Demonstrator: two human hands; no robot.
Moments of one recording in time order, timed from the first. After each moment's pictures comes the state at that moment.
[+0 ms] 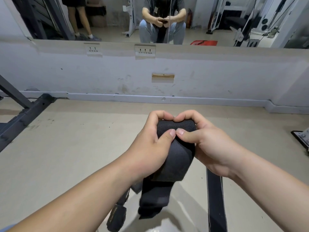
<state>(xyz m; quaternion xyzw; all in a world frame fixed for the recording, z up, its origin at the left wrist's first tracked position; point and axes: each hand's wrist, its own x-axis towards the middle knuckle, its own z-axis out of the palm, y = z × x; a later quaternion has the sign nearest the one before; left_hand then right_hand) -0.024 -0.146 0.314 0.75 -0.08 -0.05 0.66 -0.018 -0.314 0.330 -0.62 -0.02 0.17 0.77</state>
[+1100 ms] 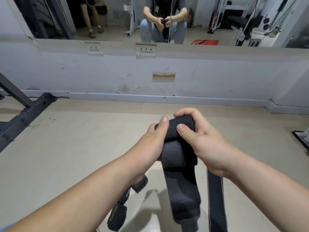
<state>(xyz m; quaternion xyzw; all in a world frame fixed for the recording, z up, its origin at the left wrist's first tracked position) -0.016 -0.150 0.309 0.71 0.02 -0.19 0.68 -0.016 -0.313 0.318 -0.69 -0.07 0.11 0.71</state>
